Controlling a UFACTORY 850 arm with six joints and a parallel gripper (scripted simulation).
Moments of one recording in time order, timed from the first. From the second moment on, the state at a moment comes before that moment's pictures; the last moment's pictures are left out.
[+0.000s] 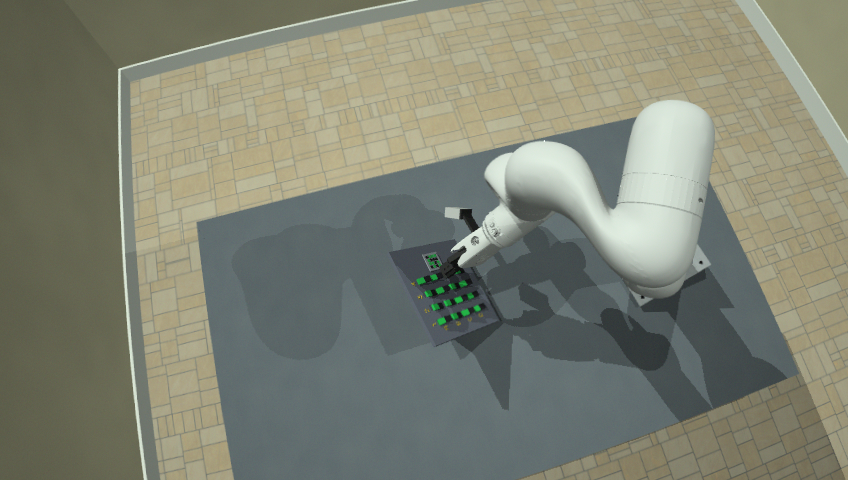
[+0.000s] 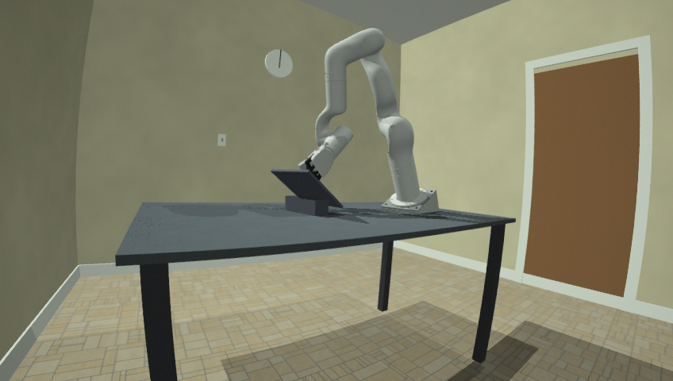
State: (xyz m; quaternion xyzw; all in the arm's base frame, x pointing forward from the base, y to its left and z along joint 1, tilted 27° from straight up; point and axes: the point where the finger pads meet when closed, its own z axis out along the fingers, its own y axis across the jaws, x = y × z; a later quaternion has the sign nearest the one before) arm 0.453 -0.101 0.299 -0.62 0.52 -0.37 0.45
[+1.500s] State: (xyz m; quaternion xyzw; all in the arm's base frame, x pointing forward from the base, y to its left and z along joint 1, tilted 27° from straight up) arm 0.465 -0.099 0.295 -0.62 0.52 -0.37 0.45
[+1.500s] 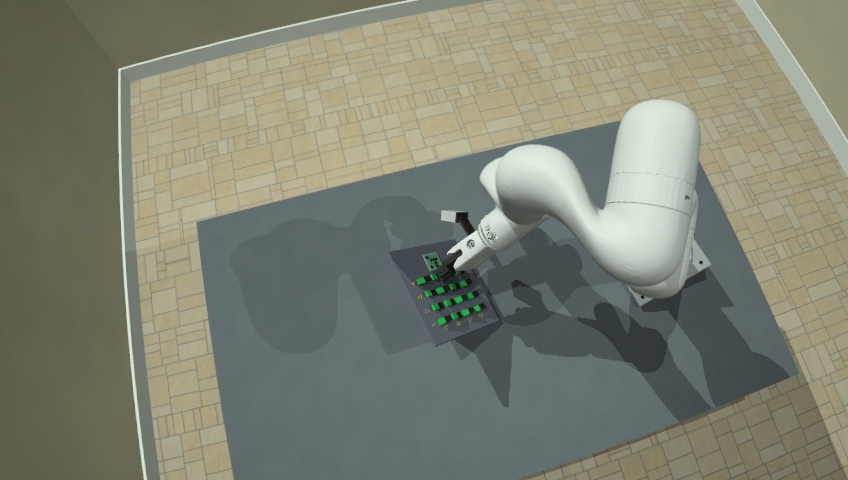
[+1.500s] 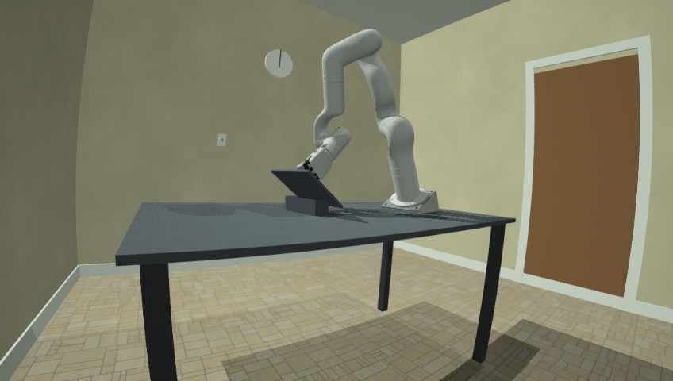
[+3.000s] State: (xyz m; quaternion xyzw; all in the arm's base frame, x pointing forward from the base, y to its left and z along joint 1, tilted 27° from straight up) arm 0.431 -0.074 0.302 -0.68 0.56 -0.31 0.36
